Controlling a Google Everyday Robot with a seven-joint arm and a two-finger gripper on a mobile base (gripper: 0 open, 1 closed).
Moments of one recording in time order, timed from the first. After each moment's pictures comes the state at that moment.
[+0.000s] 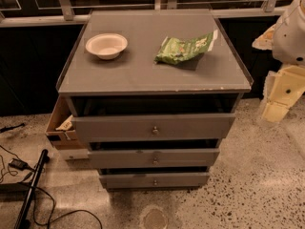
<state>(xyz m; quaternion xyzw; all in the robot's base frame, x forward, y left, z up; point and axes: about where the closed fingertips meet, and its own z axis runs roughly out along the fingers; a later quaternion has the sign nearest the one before) 0.438 -0.217 0.976 -0.60 0.78 -0.03 0.16</state>
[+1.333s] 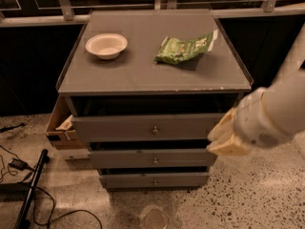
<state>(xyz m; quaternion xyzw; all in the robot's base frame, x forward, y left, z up) 0.394 -0.155 0.857 -0.58 0.77 0.09 0.23</state>
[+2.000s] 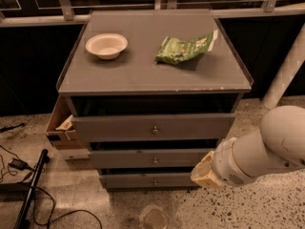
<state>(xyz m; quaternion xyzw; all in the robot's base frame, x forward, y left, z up) 0.378 -0.133 0.725 -0.54 0.80 0.15 0.22</state>
